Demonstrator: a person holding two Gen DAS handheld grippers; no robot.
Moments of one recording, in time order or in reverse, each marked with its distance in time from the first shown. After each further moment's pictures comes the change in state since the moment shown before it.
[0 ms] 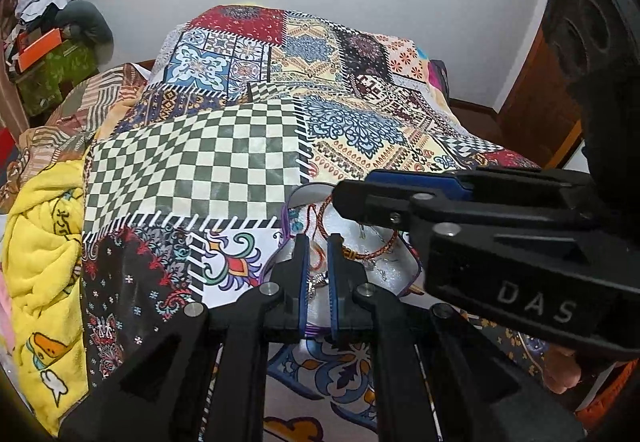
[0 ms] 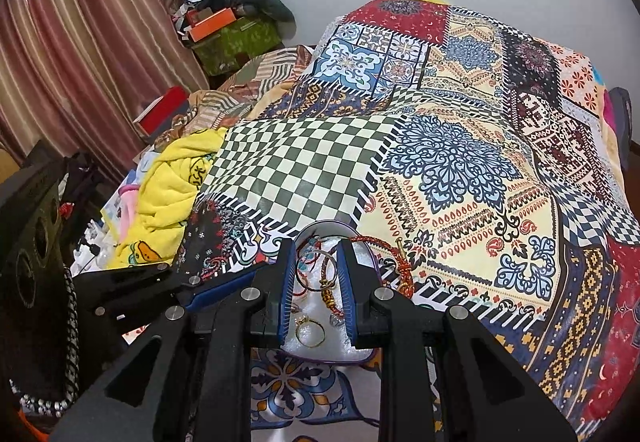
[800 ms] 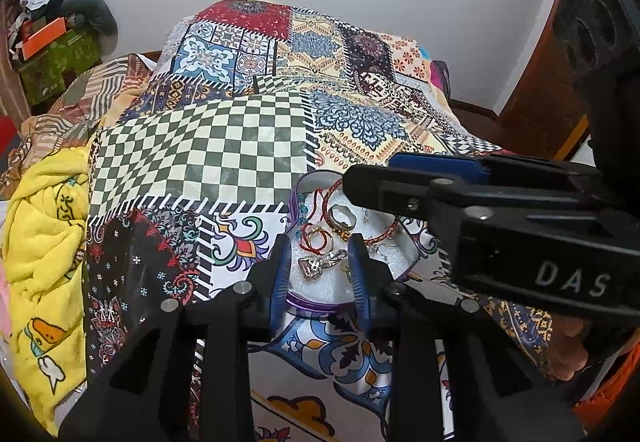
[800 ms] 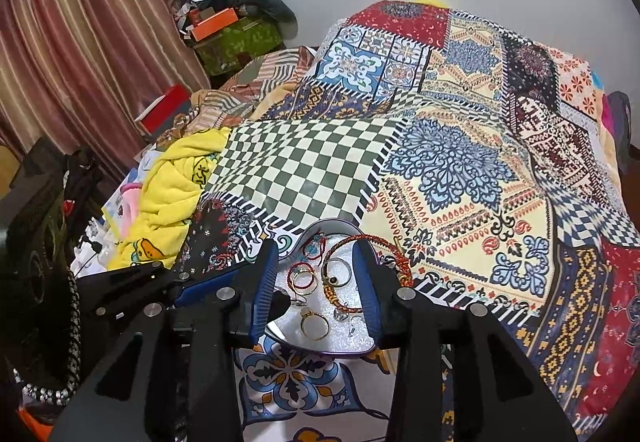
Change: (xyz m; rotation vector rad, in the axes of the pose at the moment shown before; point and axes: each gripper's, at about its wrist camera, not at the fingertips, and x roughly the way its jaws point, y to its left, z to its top) left arm -0.013 0.006 -0.006 -0.032 0.008 -0.002; right arm -0.010 0.005 0.001 -0.013 -0.004 -0.005
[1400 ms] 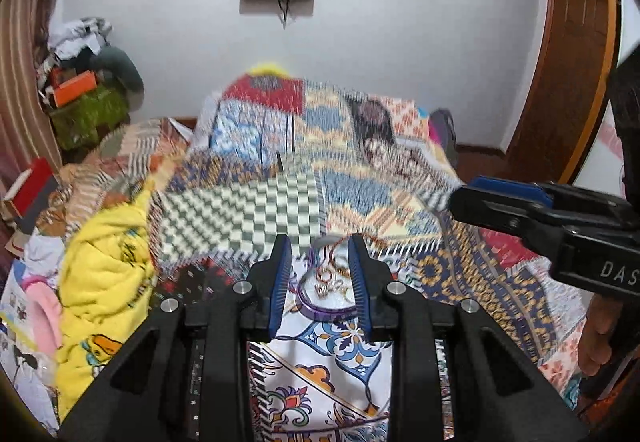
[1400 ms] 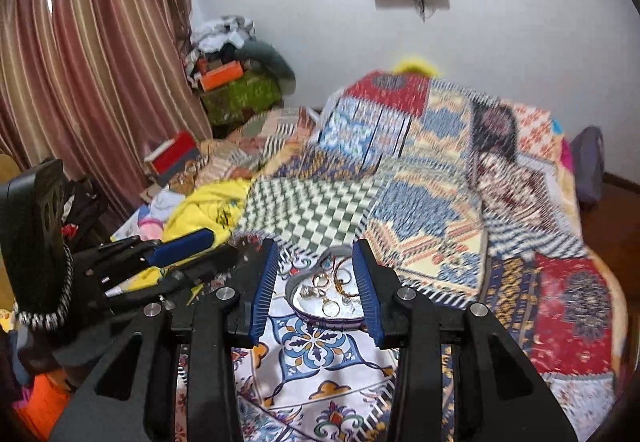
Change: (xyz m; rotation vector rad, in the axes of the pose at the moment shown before) left arm -0.127 -0.018 0.013 0.042 -0.227 0.082; right arm -0.123 0.038 -0.013 -0.023 -0.228 -0.064
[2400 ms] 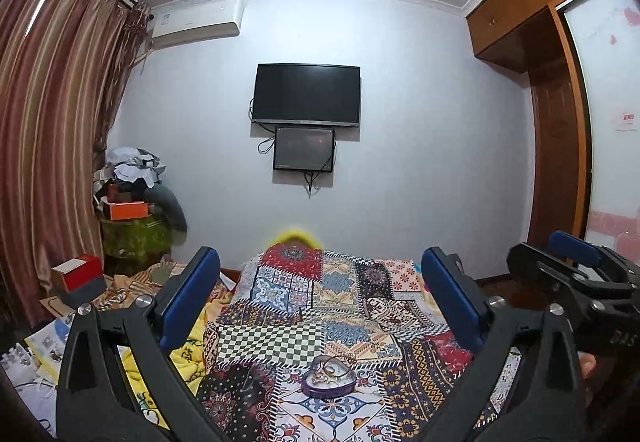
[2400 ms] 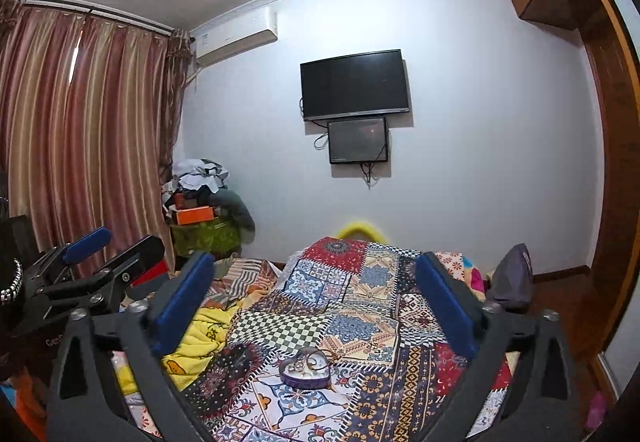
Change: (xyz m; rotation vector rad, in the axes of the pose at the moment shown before) left arm -0.226 -0.047 -0.001 0.000 -0.584 0.114; right arm -0.183 0.085 -0.026 -0.070 -0.570 -0.235
